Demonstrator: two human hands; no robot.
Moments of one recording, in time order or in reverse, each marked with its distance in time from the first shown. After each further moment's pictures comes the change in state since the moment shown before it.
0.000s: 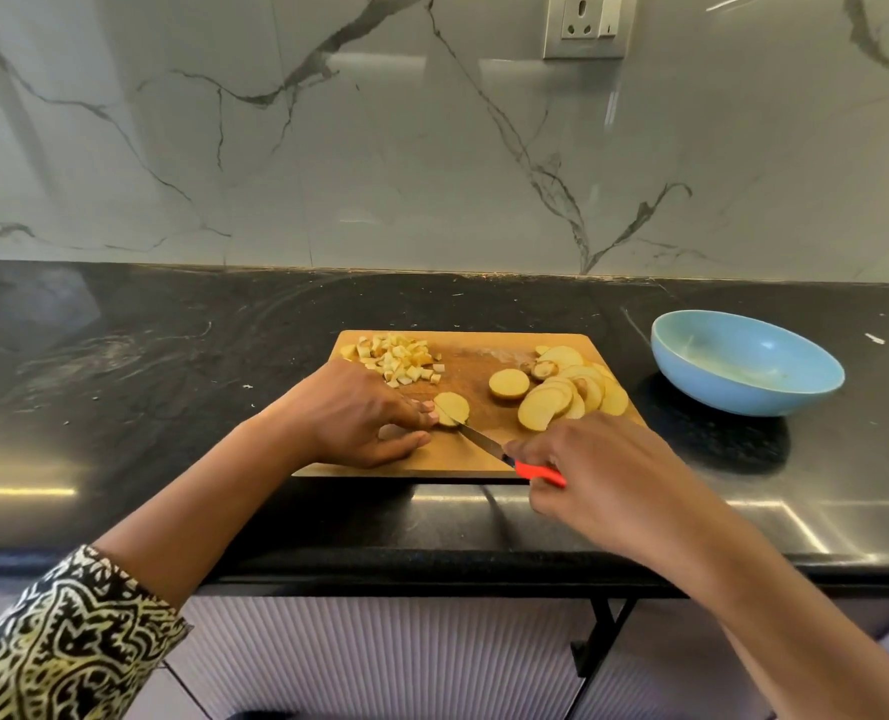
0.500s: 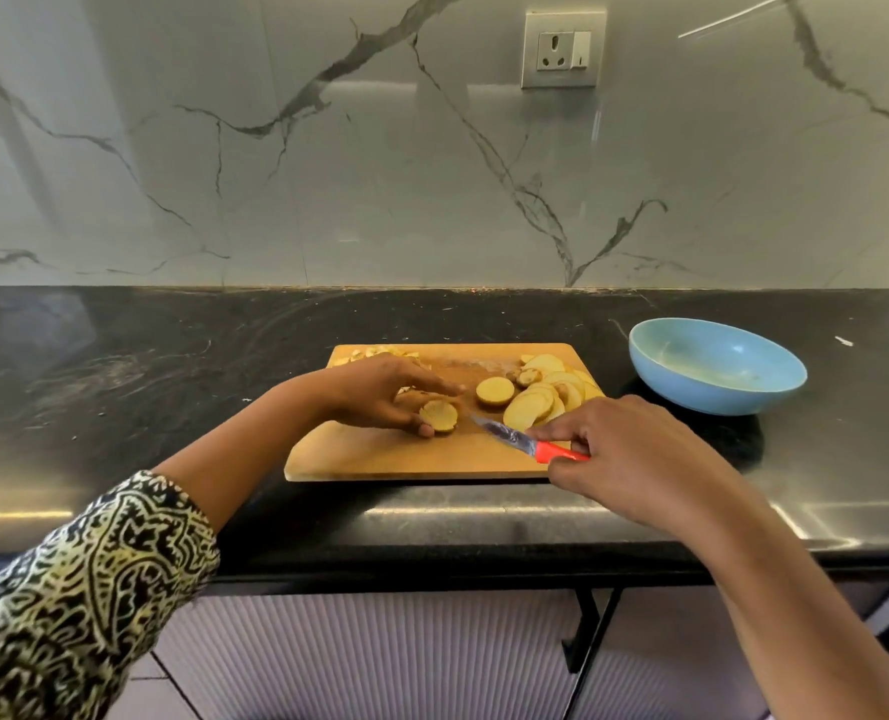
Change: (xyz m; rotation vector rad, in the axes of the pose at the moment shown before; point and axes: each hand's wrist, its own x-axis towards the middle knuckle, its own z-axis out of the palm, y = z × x) left_hand 0.041 -0.007 -0.013 -0.392 -0.360 -0.248; right_hand -0.017 0.019 -0.017 0.124 0.033 0.182
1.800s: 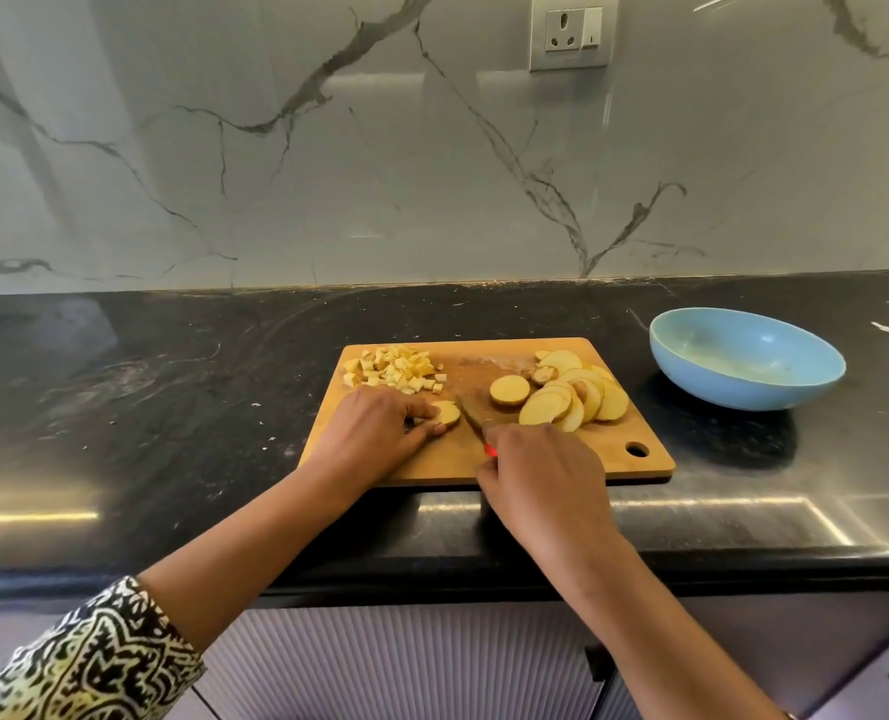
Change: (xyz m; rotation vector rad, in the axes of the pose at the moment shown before) left_hand -0.021 0.021 0.050 0.063 0.560 -0.332; right_hand 0.035 -0.042 0.072 -0.058 0.239 0.010
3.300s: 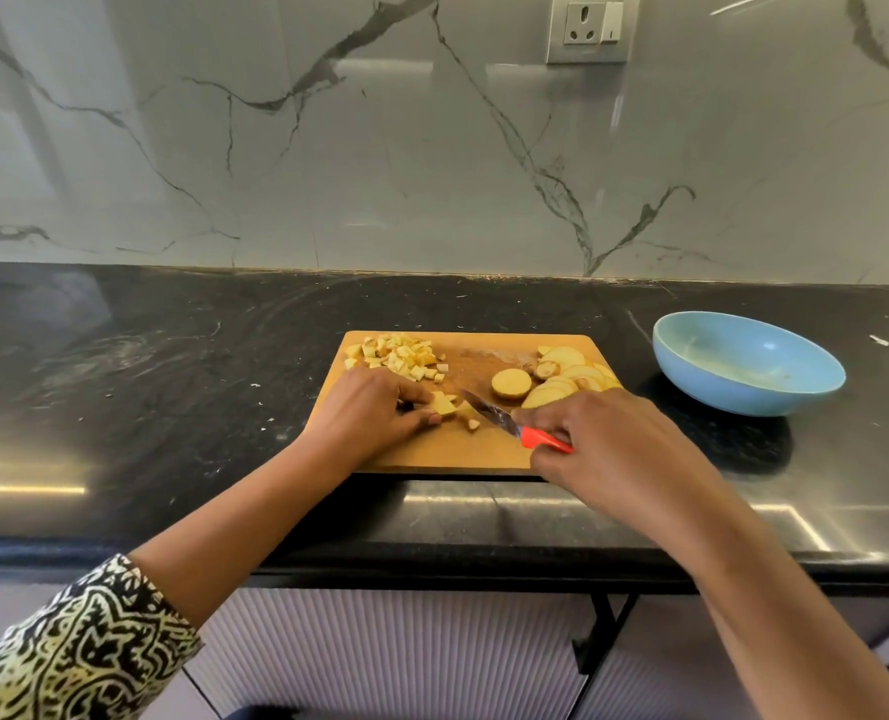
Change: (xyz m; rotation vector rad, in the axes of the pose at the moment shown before) left_hand 0.001 -0.001 -0.010 -0.020 -0.060 -0.029; right_hand -0.004 0.030 -0.059 0.069 -0.195 -0.077
